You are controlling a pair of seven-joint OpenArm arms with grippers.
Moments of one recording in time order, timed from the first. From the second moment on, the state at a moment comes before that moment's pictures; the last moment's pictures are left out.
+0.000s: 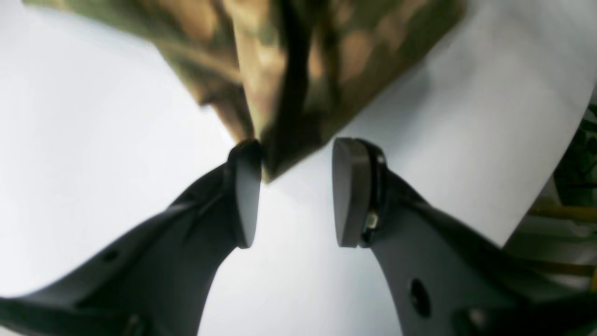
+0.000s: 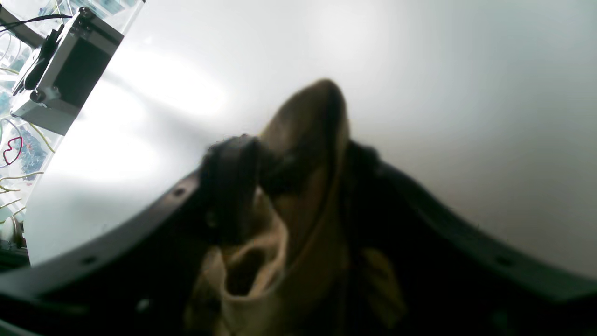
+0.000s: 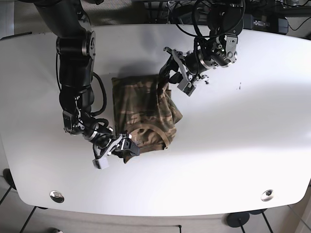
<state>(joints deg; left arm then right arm) 12.4 -2.3 3.7 101.4 -20.6 -32.9 44.3 29.1 5.4 6.0 50.9 31.4 39.2 -32.1</state>
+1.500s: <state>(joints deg) -13.9 -1.8 0.0 85.2 -21.1 -32.9 43.9 -1.6 11.4 8.6 91.2 31.6 39.5 -48.6</state>
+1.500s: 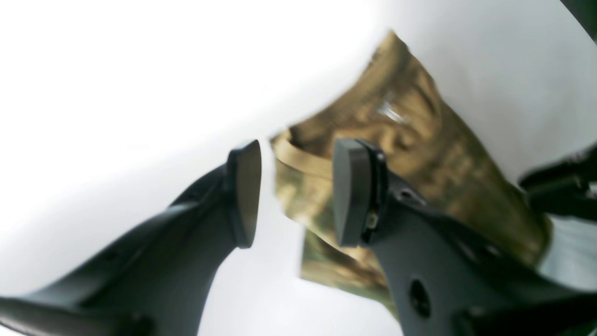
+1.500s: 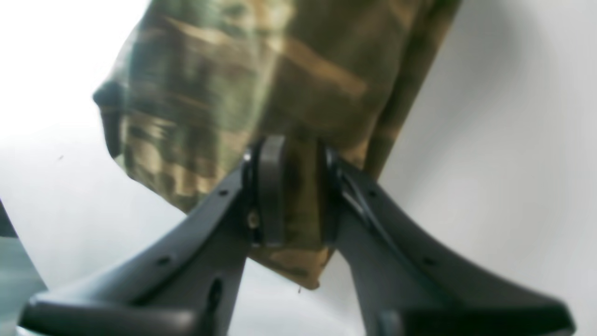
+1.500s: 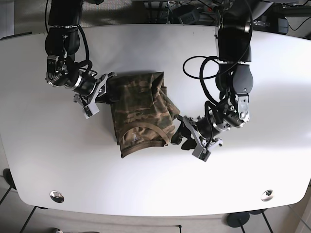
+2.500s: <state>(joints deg) 3.5 -4.0 1.7 95.5 -21.0 -33.1 41.3 13.0 11.9 7.6 77.5 31.8 39.6 -47.4</state>
